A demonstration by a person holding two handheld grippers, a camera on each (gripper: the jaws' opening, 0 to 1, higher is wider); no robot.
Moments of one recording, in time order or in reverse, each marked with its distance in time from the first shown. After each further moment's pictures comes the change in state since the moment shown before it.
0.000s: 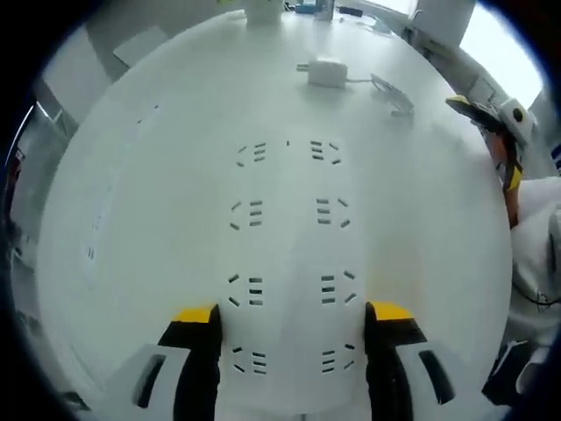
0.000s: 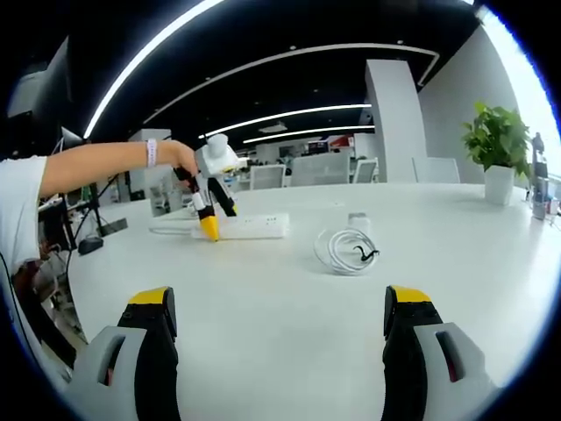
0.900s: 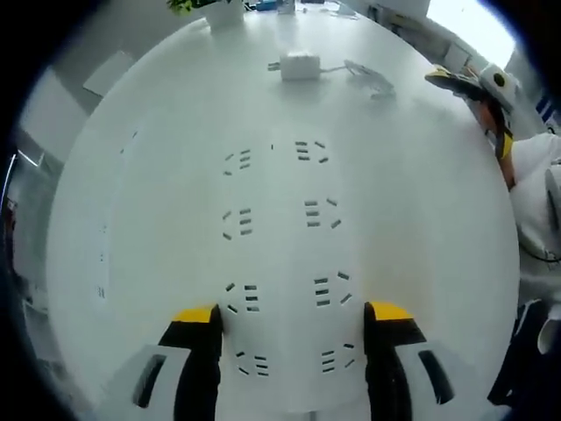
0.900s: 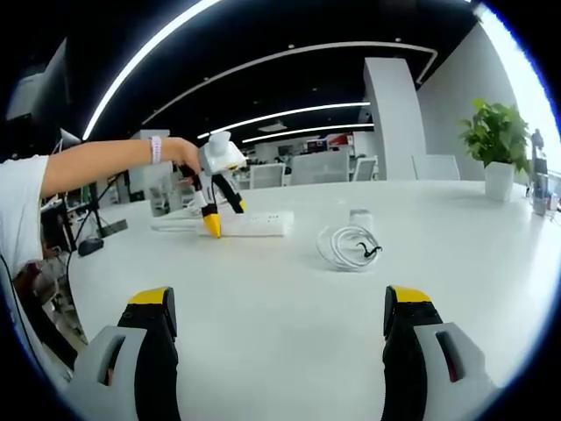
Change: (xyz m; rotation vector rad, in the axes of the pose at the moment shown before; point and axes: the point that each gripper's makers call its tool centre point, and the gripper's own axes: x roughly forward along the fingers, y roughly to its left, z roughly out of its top) left arm -0.001 0.001 0.005 0.181 0.020 0.015; right arm 0.002 0.006 -0.002 0.012 0.003 0.002
